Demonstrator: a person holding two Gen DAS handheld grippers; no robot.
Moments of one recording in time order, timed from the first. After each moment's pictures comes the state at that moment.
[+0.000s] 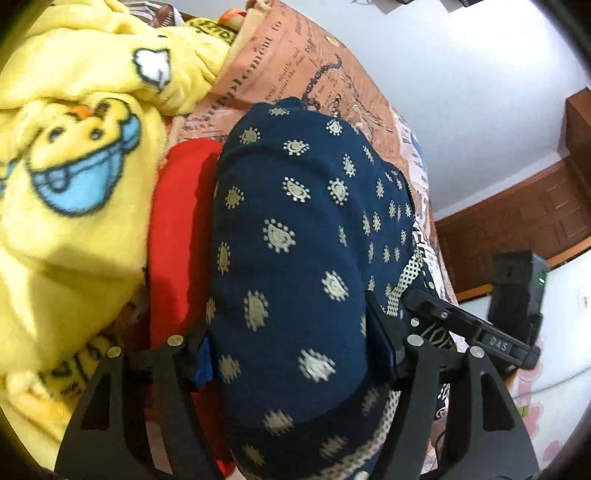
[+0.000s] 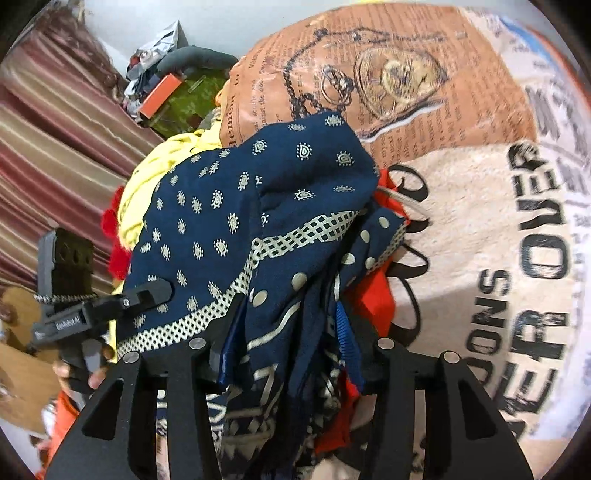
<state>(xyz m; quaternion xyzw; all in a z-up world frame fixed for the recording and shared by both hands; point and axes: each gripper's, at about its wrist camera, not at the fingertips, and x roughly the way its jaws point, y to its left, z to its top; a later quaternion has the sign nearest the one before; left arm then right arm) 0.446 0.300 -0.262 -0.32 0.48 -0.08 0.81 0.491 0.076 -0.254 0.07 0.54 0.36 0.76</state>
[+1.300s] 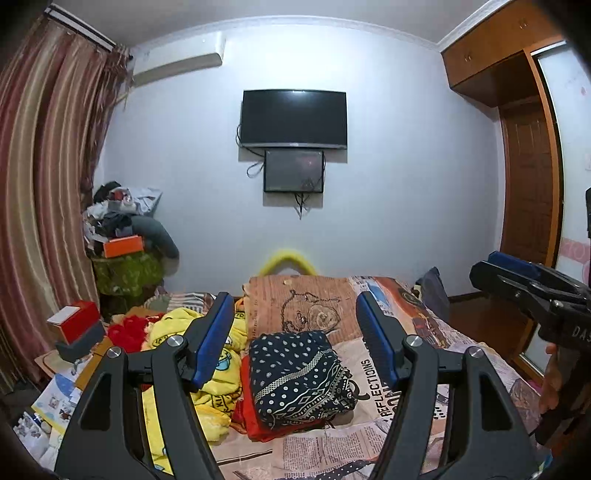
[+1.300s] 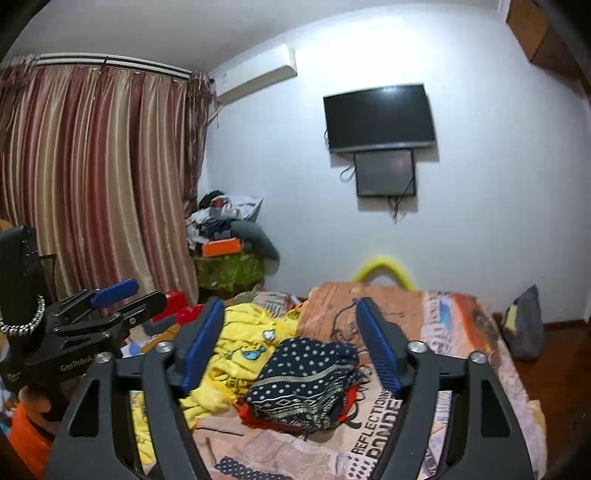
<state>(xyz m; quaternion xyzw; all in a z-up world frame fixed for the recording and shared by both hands) 0.133 0.150 0.008 -0.02 0.09 0.07 0.99 0.188 -0.015 -0.006 0.00 0.09 0.34 0.94</state>
